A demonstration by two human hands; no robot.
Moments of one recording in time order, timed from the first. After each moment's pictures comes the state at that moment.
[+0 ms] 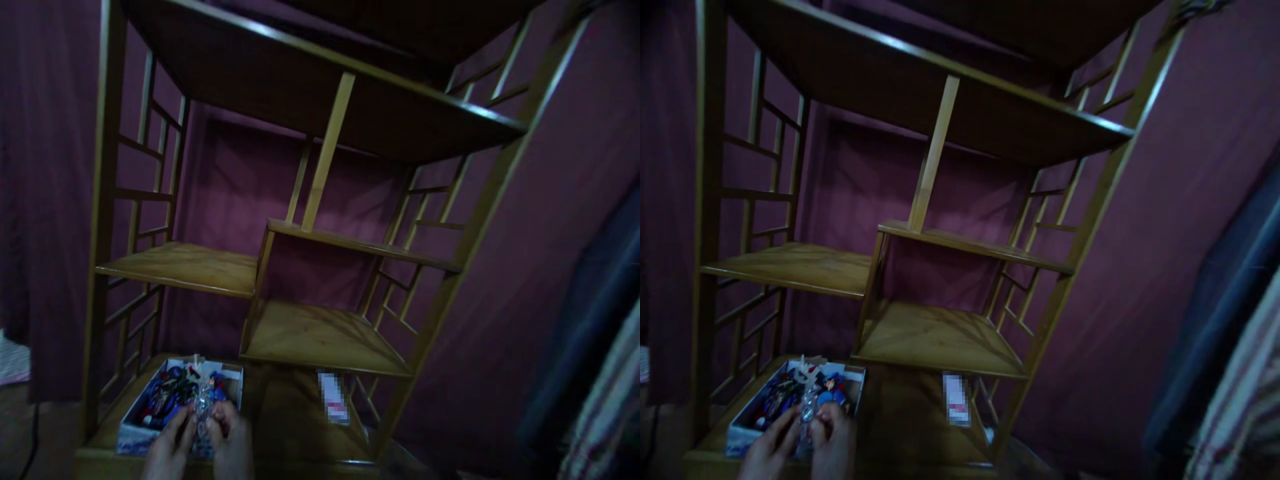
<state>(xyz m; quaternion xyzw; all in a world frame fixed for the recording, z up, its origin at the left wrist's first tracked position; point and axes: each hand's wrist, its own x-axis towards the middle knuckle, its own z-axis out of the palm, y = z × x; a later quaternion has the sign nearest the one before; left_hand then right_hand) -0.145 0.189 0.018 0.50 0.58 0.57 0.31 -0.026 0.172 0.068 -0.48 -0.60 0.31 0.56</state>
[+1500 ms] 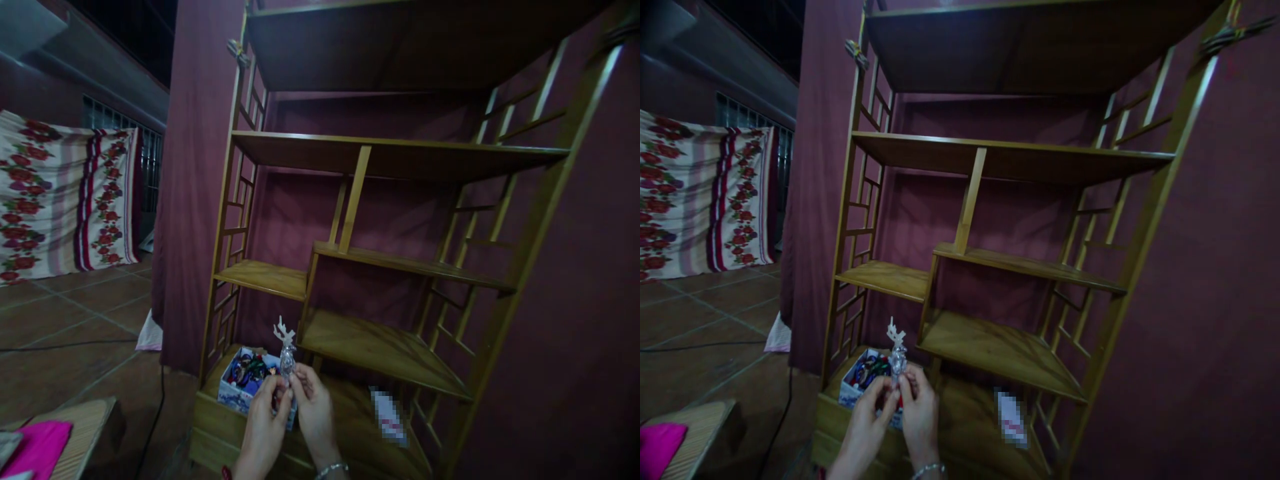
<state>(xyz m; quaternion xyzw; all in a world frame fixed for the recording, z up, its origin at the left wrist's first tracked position) -0.105 0.058 0.166 0.62 0.47 0.59 0.21 -0.009 0.093 0.172 -0.38 -0.62 0.35 0.59</state>
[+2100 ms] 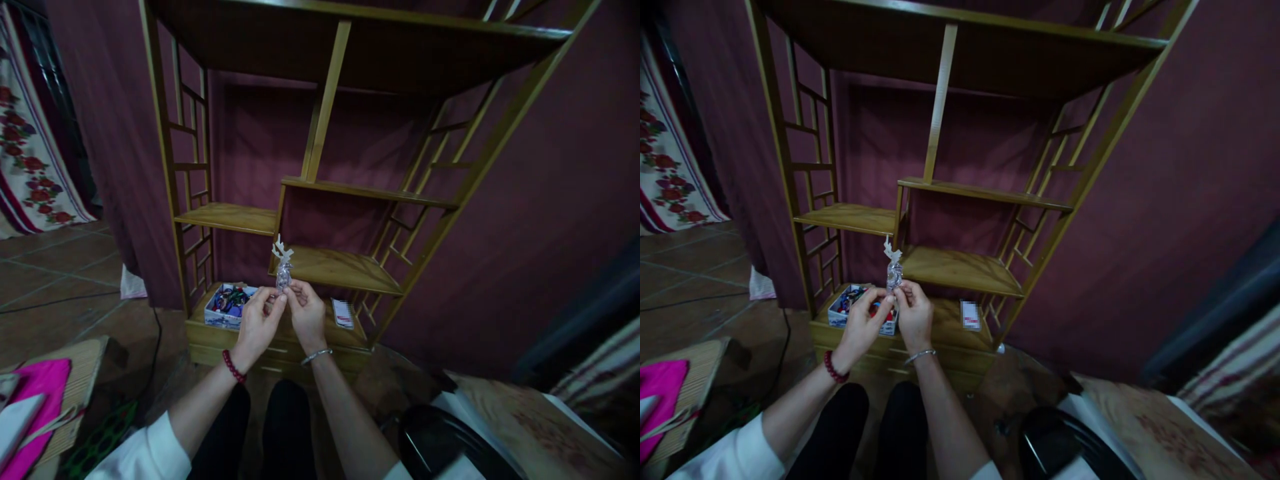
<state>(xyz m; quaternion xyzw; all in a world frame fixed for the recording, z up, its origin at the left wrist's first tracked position) -0.075 0.044 0.204 0.67 0.43 0.58 0.16 0.027 0.071 0.203 -0.36 -0.58 0.28 0.67</state>
